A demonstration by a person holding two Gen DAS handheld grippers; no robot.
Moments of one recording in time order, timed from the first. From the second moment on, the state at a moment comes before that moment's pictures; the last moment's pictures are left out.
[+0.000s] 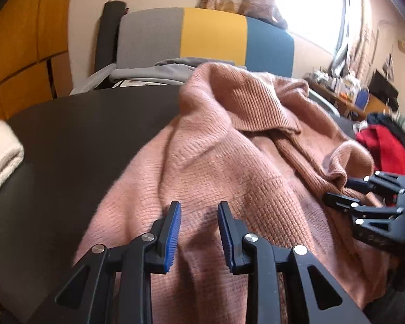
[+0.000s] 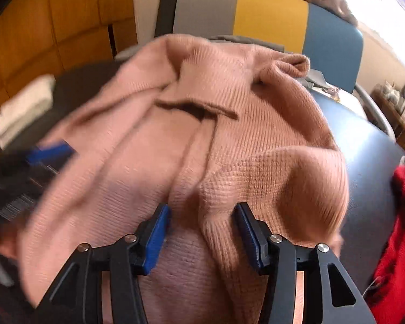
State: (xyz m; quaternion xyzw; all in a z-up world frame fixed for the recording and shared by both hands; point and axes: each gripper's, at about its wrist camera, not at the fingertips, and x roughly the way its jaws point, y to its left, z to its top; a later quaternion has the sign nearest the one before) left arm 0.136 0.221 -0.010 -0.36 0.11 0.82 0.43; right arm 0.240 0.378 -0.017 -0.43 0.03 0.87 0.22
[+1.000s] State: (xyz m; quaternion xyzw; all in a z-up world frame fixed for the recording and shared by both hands) left arm 0.170 0.195 -0.010 -0.51 0.06 0.69 0.51; right arm 0.284 0.421 -0.021 -0.35 0.07 0.88 0.29
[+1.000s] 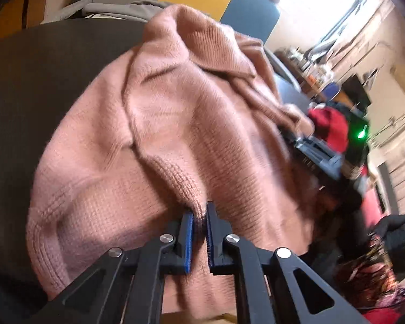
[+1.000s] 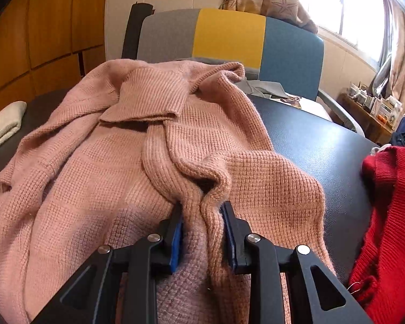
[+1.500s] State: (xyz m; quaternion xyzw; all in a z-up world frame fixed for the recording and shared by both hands) left arm 0.048 0.184 0.148 -0.36 0.03 0.80 0.48; right arm 0.283 0.423 -0.023 -0.35 0.09 0.89 0.29
